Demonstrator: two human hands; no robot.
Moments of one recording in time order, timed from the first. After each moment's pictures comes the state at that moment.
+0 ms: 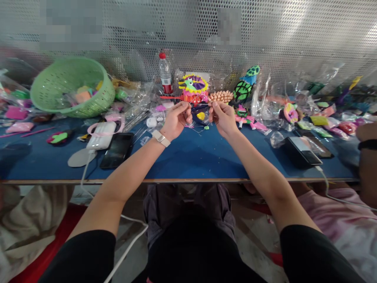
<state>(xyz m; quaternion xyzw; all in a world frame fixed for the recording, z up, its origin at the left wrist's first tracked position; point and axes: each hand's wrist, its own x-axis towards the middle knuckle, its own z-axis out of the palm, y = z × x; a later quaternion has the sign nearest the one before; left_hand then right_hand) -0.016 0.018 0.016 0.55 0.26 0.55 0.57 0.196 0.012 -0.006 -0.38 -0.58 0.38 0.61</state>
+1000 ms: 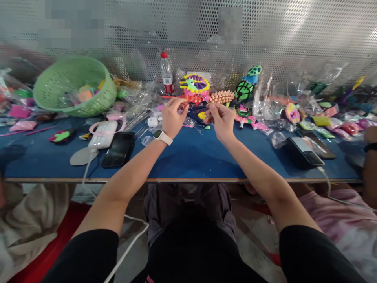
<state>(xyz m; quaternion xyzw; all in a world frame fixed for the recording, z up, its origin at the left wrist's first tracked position) -0.034 0.032 0.000 0.75 0.36 0.55 -0.03 0.172 -0.004 -0.011 -0.37 -0.57 0.30 0.67</state>
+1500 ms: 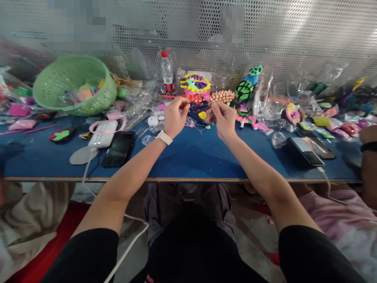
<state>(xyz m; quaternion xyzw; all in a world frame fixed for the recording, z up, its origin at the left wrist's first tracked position) -0.031 0.035 -0.001 0.76 0.35 0.55 0.05 0.178 0.001 -0.011 -0.37 -0.57 0.32 0.66</state>
